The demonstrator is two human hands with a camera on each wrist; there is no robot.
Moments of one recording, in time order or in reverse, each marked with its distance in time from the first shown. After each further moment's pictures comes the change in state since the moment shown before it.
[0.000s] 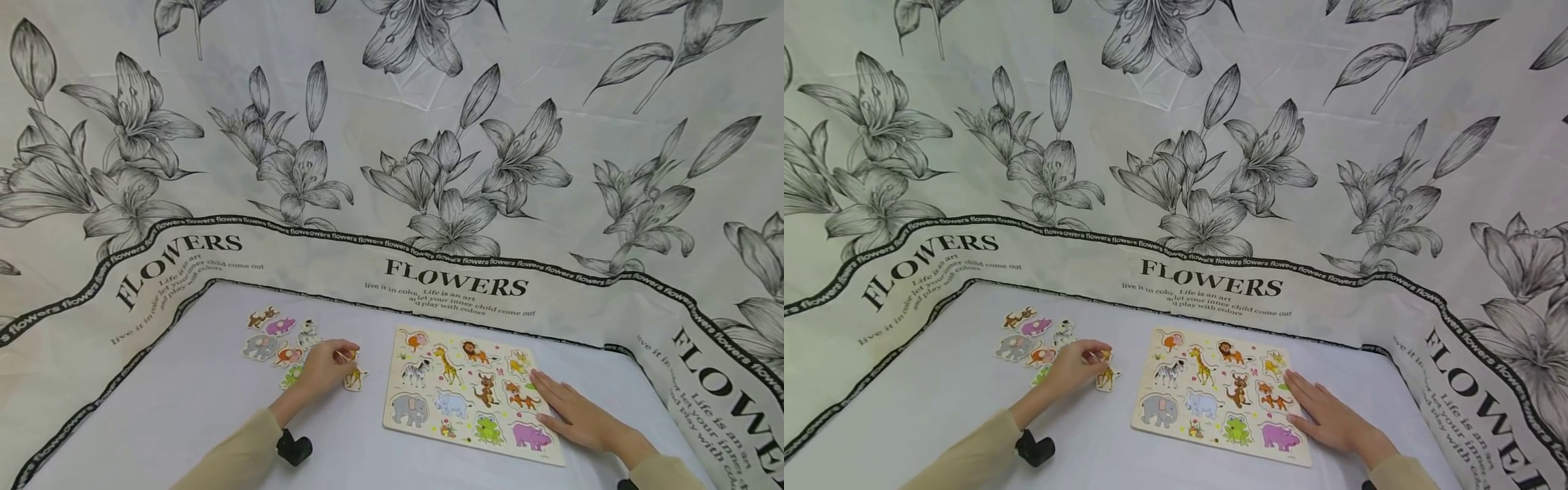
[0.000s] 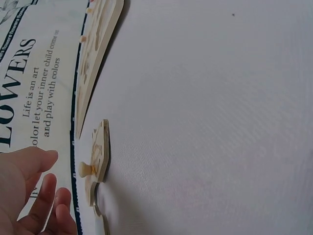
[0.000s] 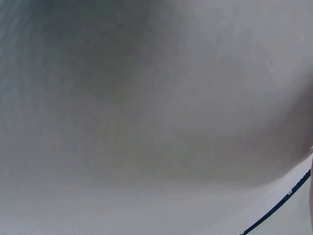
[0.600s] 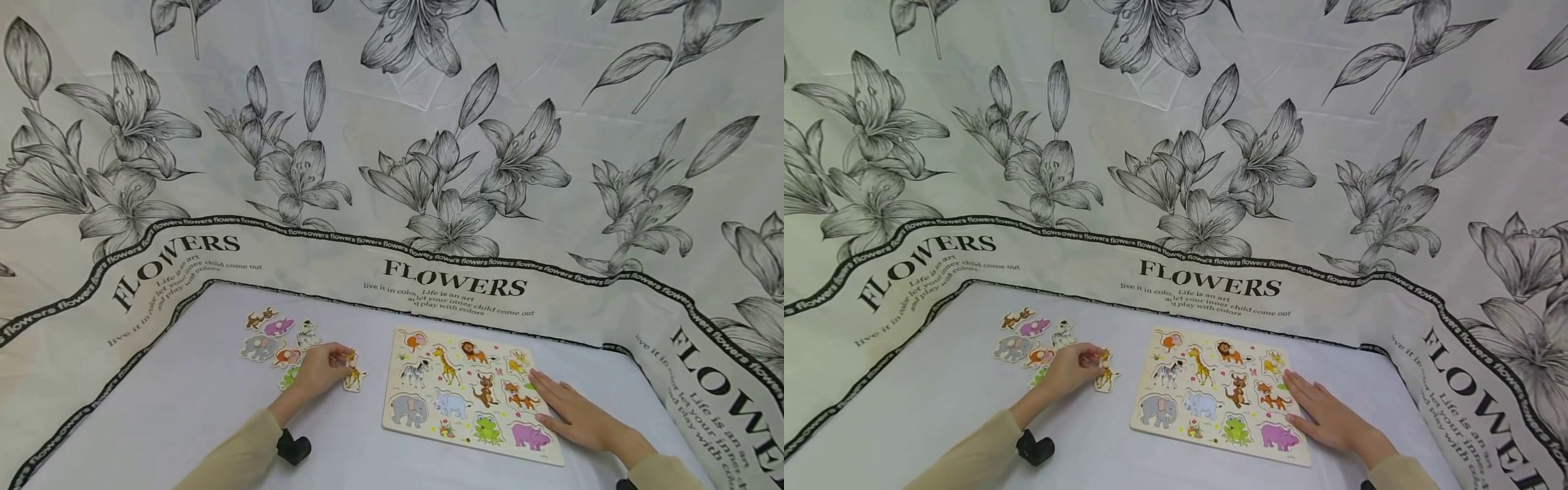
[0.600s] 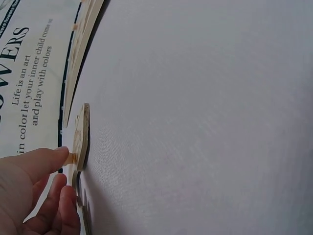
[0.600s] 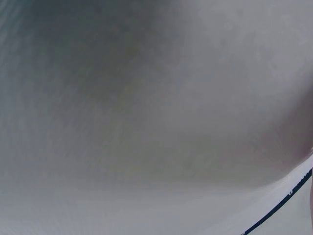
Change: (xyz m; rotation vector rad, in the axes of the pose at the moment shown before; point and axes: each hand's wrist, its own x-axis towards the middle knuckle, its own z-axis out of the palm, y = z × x) left_hand 0.003 -0.014 0.002 -0.004 -0.005 -0.062; right_hand 0.001 0.000 0.000 0.015 -0.023 0.024
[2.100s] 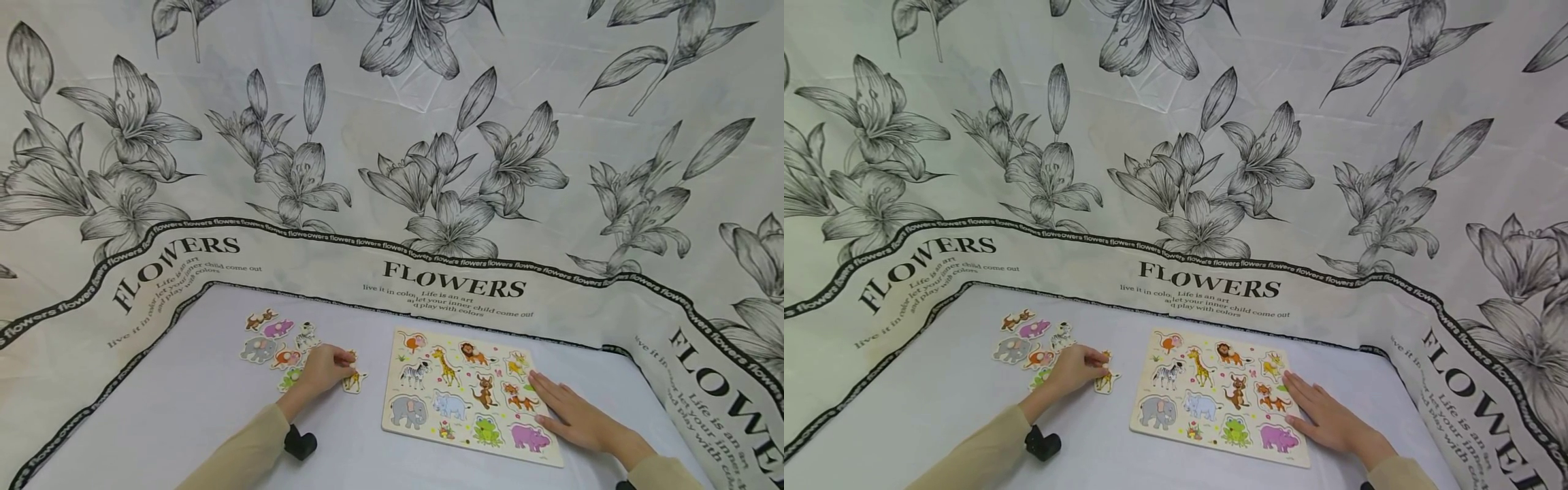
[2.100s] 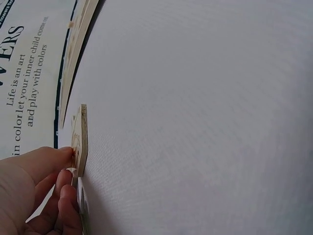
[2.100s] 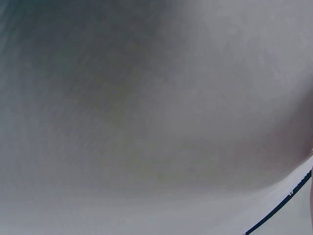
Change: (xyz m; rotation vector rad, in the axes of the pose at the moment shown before) left_hand 0.006 0.002 0.008 0.116 -0.009 -0.017; right_hand 0.000 -0.001 0.000 0.028 -0.031 0.045
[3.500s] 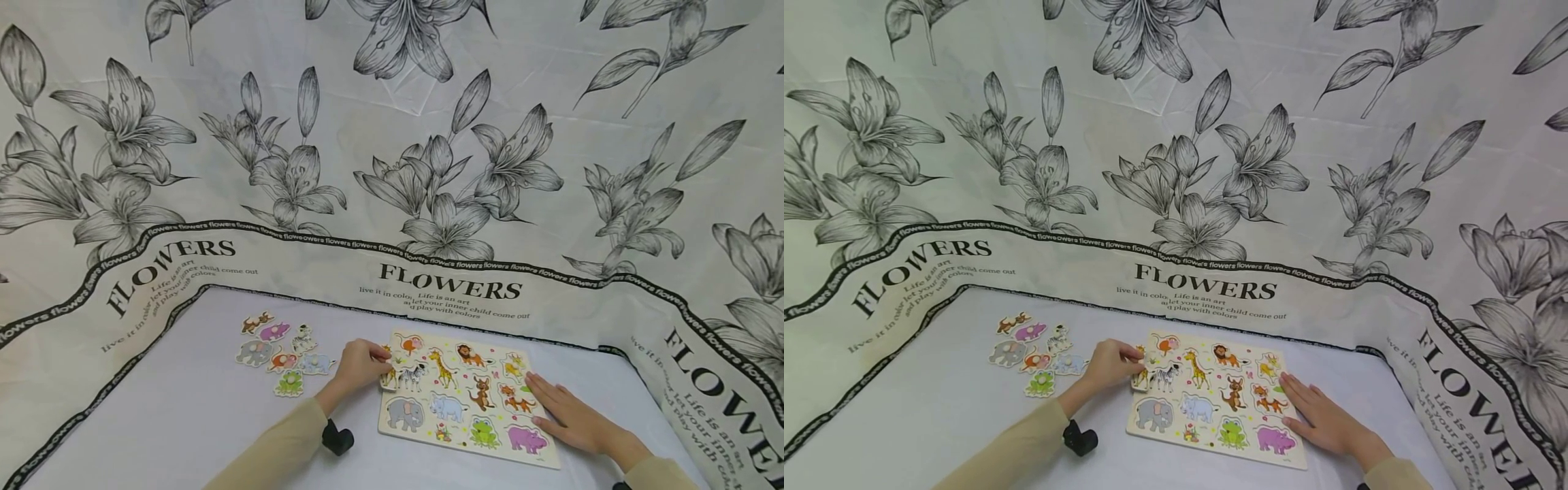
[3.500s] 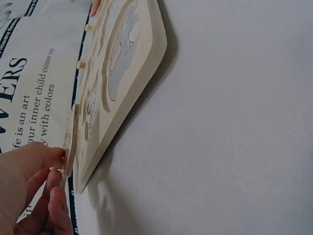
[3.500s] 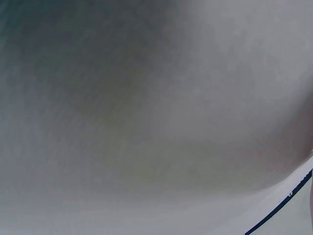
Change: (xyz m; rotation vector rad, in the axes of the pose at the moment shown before) left_hand 0.017 0.051 0.041 -0.101 -0.028 0.090; right_hand -0.001 0.006 0.006 -0.027 0.035 -0.018
